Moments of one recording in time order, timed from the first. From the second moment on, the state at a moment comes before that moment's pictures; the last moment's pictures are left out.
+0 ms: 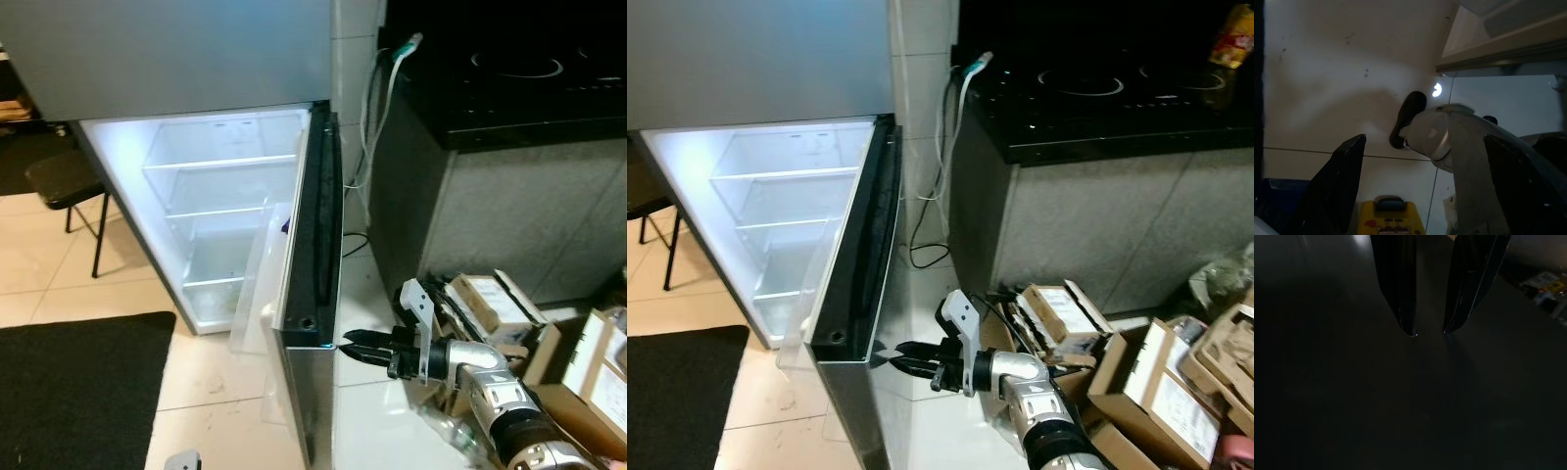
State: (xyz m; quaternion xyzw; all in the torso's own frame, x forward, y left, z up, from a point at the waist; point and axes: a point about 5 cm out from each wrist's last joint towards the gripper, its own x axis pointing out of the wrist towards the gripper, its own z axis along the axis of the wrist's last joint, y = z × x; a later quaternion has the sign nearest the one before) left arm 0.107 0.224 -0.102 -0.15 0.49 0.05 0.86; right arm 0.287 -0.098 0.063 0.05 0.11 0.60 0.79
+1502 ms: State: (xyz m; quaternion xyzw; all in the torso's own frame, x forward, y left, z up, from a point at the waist) left arm 0.107 0.224 -0.102 -0.14 0.49 0.06 0.86; right arm 0.276 -0.162 -0.022 -0.20 0.33 0.22 0.90
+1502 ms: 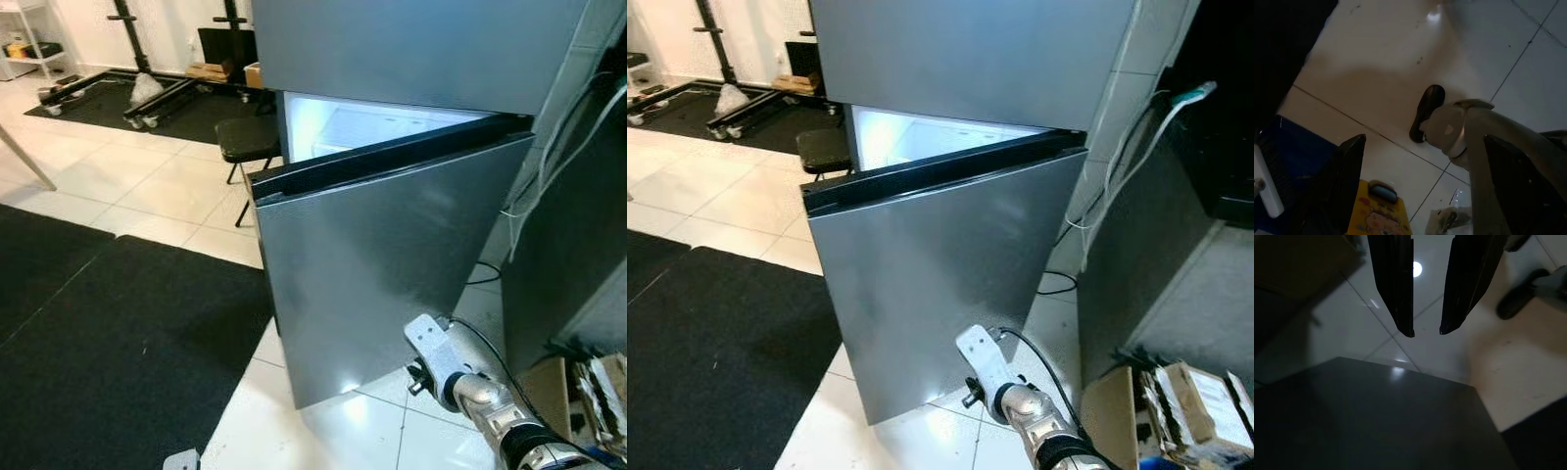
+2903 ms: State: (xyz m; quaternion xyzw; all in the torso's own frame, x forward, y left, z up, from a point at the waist) left arm 0.119 0.223 -0.099 -0.12 0.48 0.04 0.87; right arm 0.225 -0.176 -0.049 -0.03 0.37 0.30 0.88
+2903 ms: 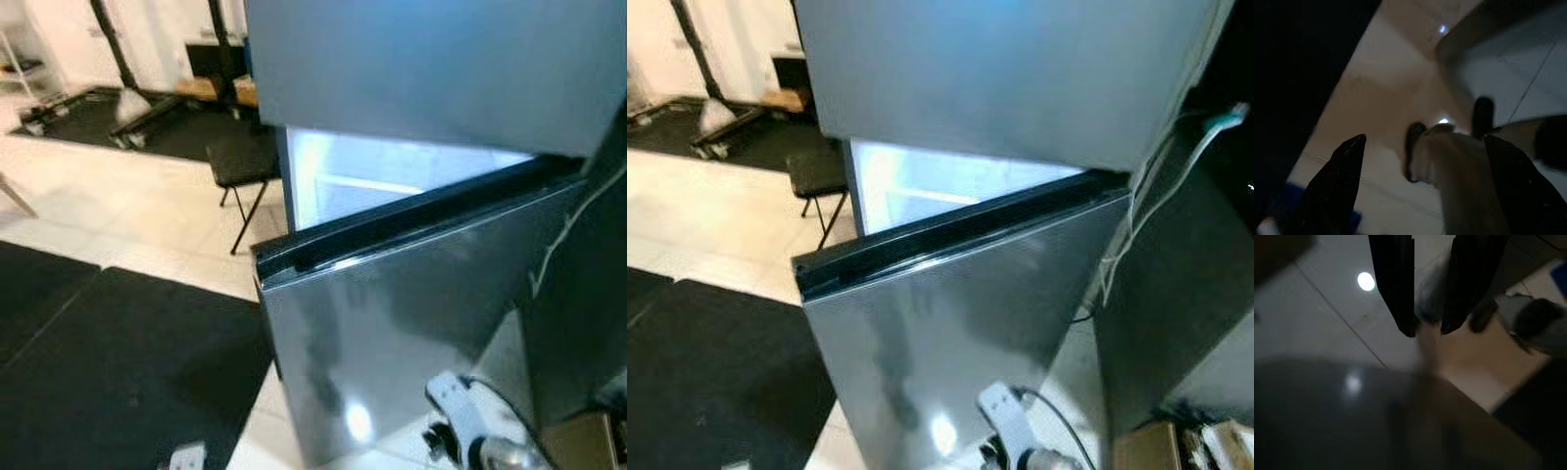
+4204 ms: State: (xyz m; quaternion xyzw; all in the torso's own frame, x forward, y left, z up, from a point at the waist) left arm 0.100 0.224 -0.104 -0.12 0.50 0.05 0.86; right arm 0.376 -0.092 0.135 -0.07 0.00 0.32 0.95
